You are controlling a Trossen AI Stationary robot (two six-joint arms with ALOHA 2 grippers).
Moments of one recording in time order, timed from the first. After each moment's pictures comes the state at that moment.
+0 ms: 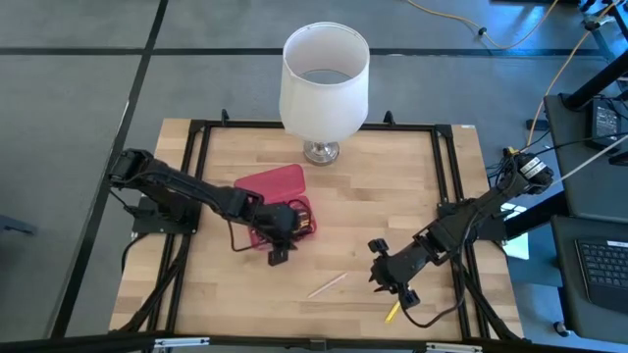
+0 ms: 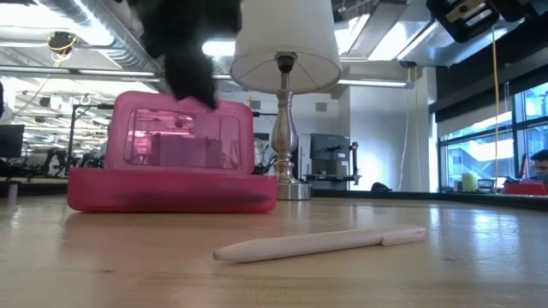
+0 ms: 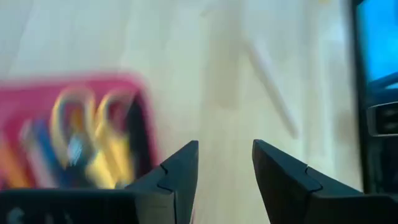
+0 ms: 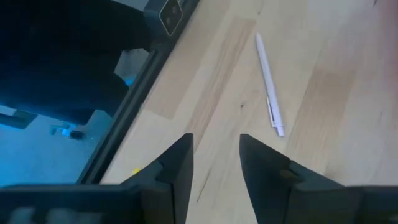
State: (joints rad) left arm -0.21 1.51 1.01 -0.40 0.05 -0.43; right arm 0.61 1.41 0.99 -0.43 -0.02 0.23
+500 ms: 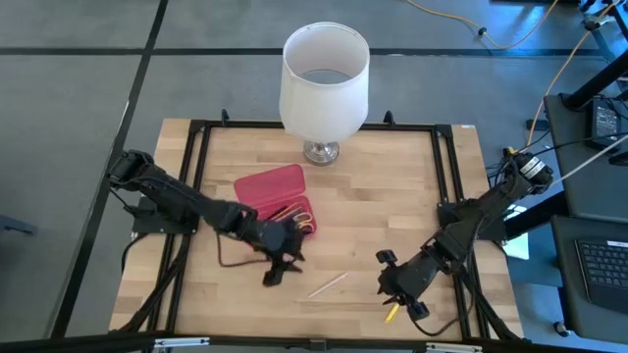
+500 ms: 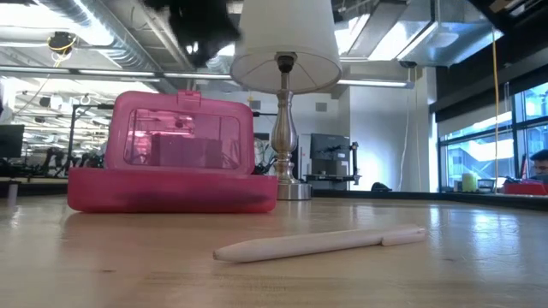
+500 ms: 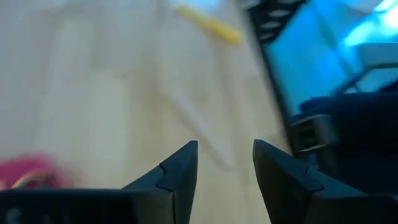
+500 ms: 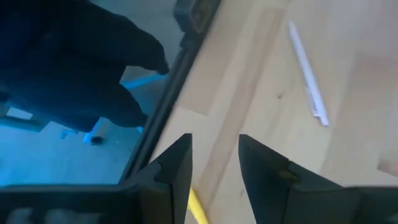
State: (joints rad) left arm -0.35 1.51 1.01 -0.16 0.04 -0.37; right arm 0.71 1.41 0.99 -0.41 -0.02 0.39
